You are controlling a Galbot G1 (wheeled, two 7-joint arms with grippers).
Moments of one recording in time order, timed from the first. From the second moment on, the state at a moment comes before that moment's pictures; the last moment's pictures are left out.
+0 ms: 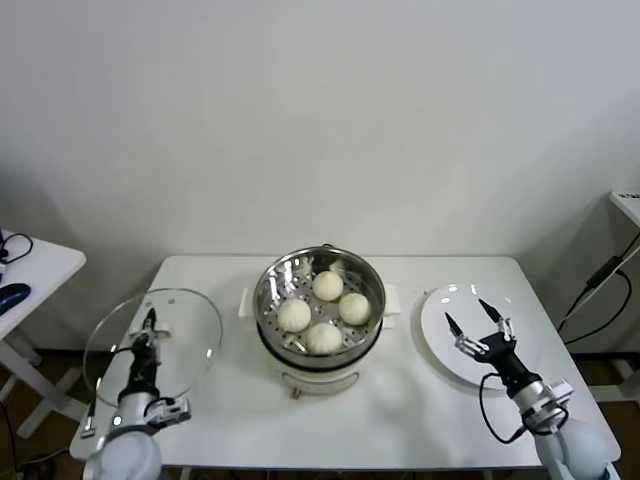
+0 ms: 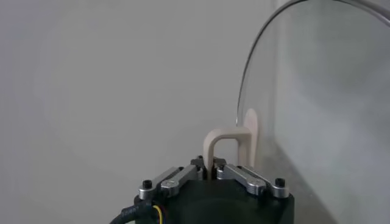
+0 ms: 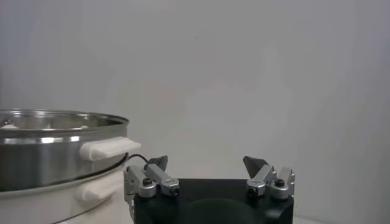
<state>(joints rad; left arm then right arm) 1.39 -1.32 -0.64 -1.79 1.38 0.23 -0.11 -1.32 1.11 0.64 1.61 0.42 0.22 -0.42</state>
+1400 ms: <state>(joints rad) 1.17 -1.35 -0.07 -2.01 1.52 0.67 0.17 -1.19 1.00 0.52 1.44 0.45 0.24 -0.38</state>
